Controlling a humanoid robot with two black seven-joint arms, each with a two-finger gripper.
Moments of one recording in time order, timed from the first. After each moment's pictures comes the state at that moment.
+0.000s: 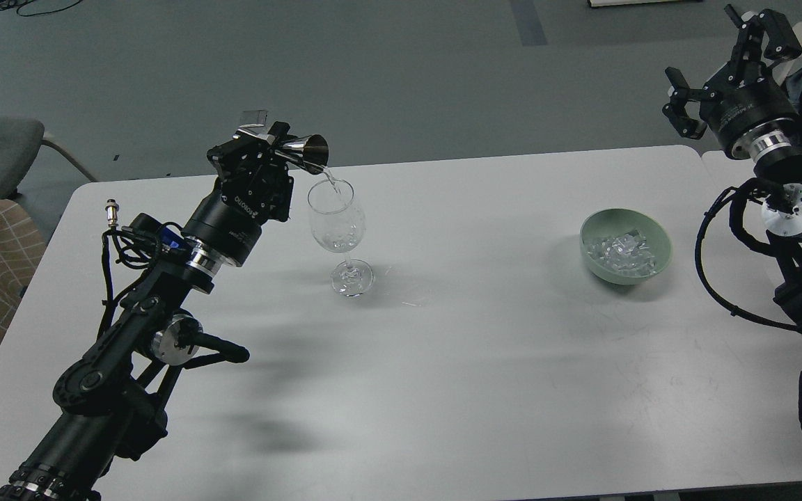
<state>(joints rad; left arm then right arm) -0.40 0.17 -1.20 -1.09 0.87 -0.35 -0.37 0.74 -0.29 1.29 0.64 -0.53 0.33 0.18</state>
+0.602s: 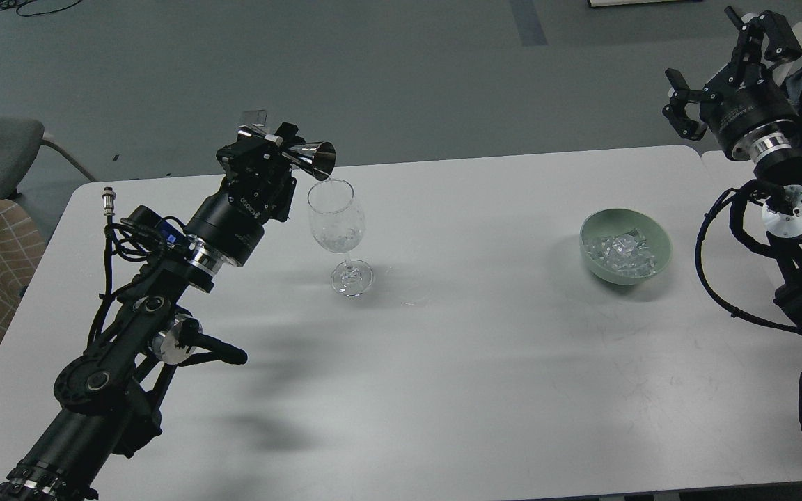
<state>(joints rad) -0.41 0.18 -1.20 -1.08 0.98 -0.34 -0.39 0.74 -0.29 1.29 0.64 -0.53 0.33 0.19</state>
